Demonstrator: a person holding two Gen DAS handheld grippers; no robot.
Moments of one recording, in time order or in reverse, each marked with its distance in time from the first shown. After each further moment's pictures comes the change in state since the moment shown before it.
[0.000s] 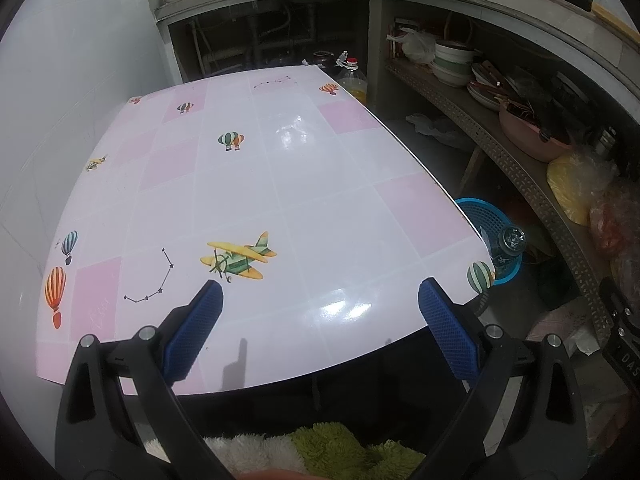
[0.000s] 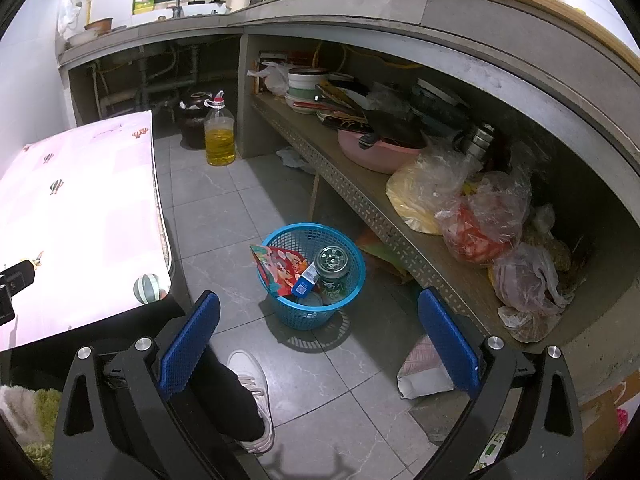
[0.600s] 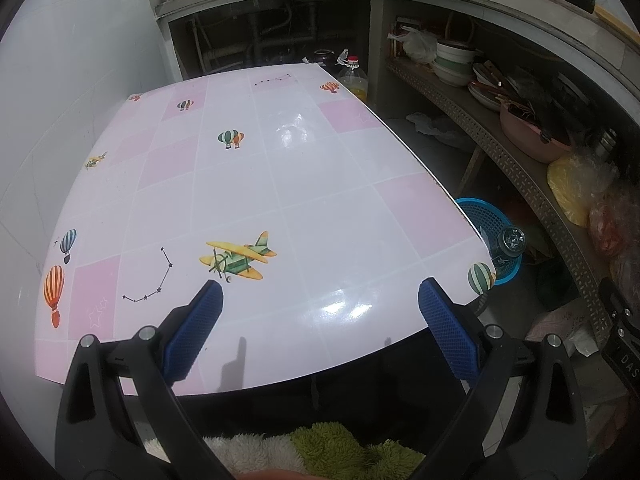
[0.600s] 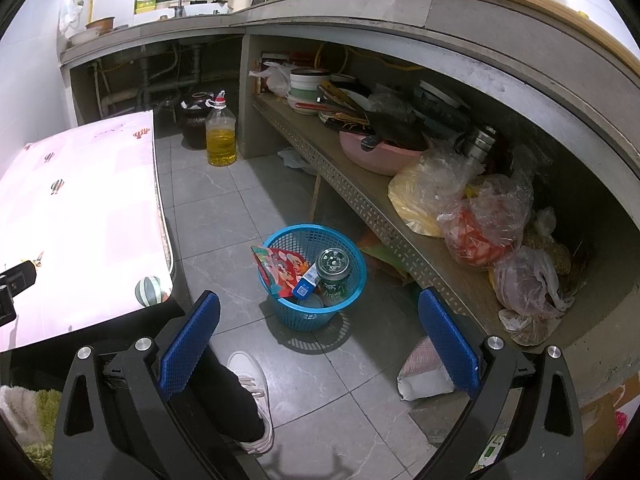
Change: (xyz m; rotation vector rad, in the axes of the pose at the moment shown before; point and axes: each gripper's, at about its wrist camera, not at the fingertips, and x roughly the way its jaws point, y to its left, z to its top) left arm 0.001 0.000 -0.001 -0.005 0.006 -0.006; right arm -0.001 0.003 0.003 -0.006 -0.002 -0.001
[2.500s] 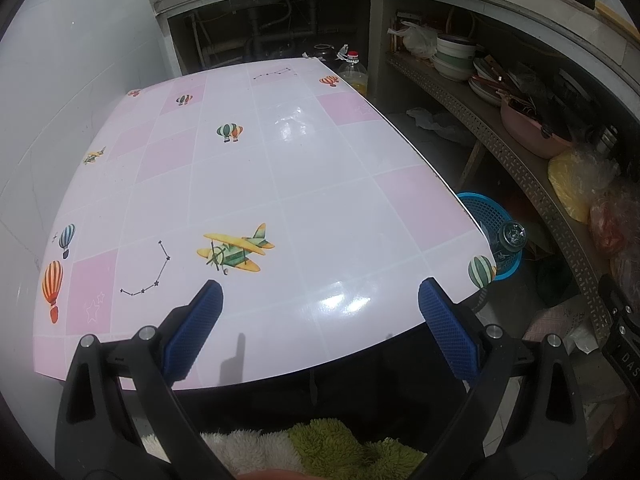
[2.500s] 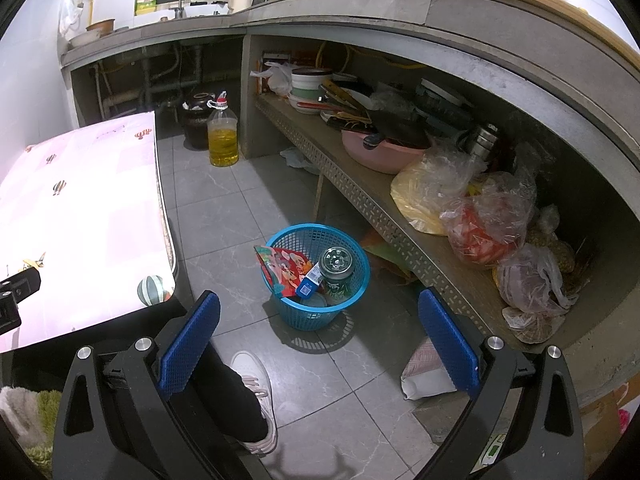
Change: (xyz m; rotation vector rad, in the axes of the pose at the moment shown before) left arm 0.004 0.006 -0.003 0.001 0.015 -0.003; right arm 0.001 0.002 0.003 -0.001 -0.001 0.003
